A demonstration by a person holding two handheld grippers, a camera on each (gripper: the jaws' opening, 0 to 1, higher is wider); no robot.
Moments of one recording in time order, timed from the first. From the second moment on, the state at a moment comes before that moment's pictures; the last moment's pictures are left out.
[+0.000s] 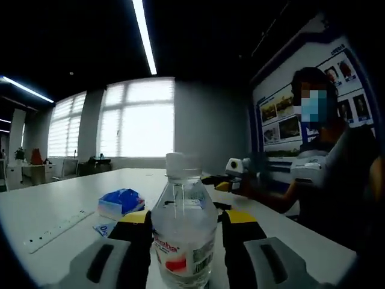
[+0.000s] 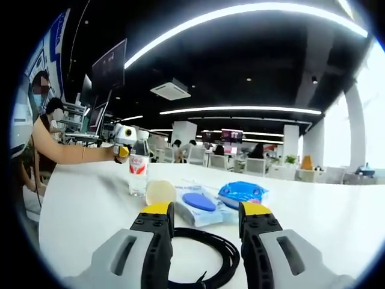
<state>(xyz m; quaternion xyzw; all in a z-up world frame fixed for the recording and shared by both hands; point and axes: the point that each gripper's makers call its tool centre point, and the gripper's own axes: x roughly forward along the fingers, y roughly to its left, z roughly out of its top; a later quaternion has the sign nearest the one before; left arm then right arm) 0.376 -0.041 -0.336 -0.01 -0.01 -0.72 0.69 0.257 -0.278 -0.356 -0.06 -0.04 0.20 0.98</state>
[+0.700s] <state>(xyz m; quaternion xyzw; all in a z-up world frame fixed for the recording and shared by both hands) 0.375 -0.049 -0.352 -0.01 -0.01 -0.71 0.71 0.255 -0.279 -0.348 -0.03 -0.06 0.20 0.98</state>
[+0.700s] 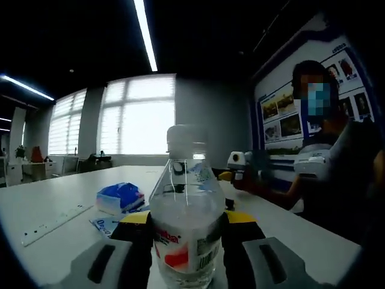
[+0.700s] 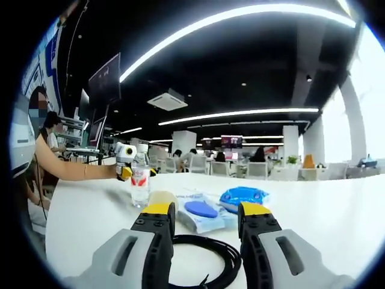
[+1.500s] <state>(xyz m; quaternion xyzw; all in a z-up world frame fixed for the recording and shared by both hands) 0.393 -0.033 -0.353 0.02 0.02 -0.55 0.84 0.249 -0.268 -0.345 -0.03 -0.07 0.23 0.97</state>
